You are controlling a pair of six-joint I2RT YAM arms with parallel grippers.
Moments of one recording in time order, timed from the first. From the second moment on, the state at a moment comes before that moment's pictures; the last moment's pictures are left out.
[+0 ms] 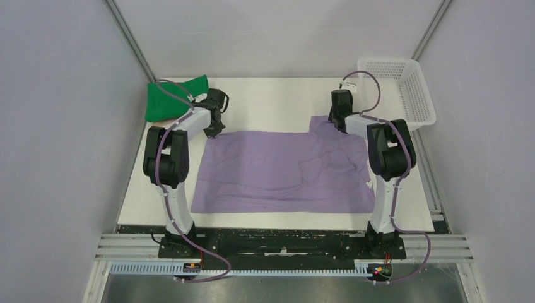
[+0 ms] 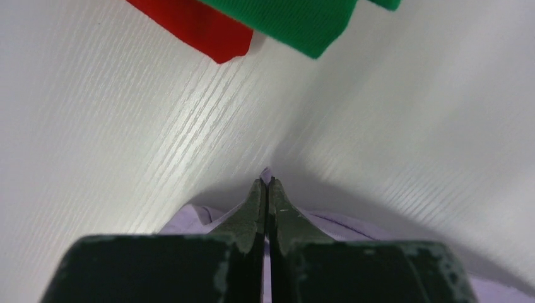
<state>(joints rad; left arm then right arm) -0.20 2.00 1.45 -0.58 -0.41 -0.68 0.19 2.13 1.36 0.08 0.37 0.32</state>
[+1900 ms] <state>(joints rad) -0.38 1.22 0.80 -0.78 -0.60 -0.88 0.43 0.78 0.48 -0.79 0.09 0.26</state>
